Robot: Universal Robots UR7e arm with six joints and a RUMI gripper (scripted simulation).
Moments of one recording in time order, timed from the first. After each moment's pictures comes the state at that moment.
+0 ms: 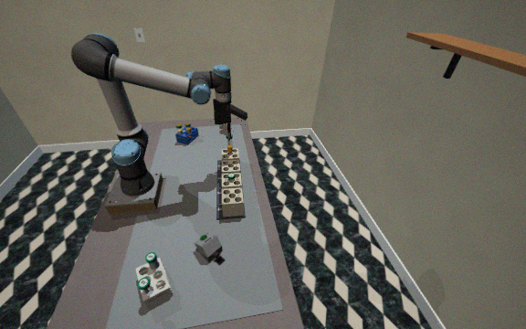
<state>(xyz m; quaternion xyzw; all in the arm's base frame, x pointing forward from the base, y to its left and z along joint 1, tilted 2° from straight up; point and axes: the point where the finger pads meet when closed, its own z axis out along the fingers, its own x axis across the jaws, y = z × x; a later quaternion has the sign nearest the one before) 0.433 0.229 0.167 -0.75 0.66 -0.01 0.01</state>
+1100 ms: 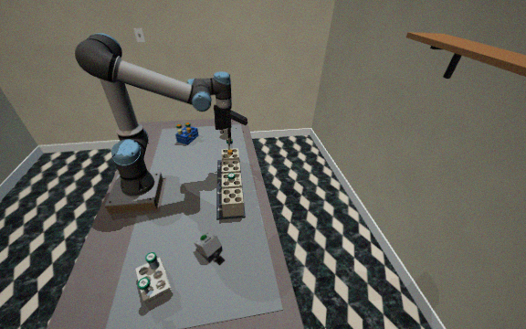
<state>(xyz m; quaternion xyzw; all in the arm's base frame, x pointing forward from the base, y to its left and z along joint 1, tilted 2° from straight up) 0.434 0.229 0.136 -0.75 0.66 -0.01 0.01</state>
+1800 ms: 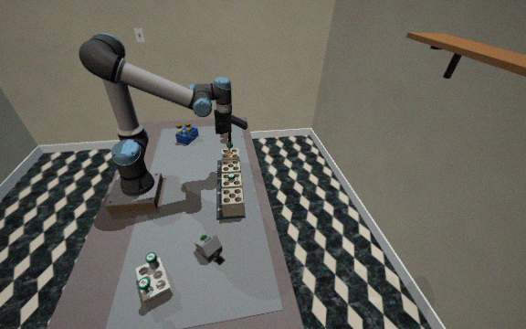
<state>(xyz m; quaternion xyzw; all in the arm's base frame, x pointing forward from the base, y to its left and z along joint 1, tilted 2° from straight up) 0.435 0.229 0.111 -0.75 0.66 -0.01 0.01</state>
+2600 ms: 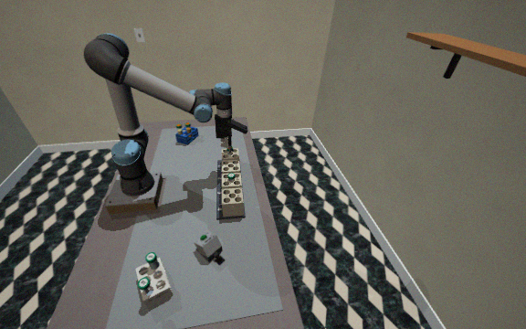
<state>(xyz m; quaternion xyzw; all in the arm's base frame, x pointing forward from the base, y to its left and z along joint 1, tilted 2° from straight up) 0.436 0.229 0.086 -0.75 0.66 -0.01 0.01</state>
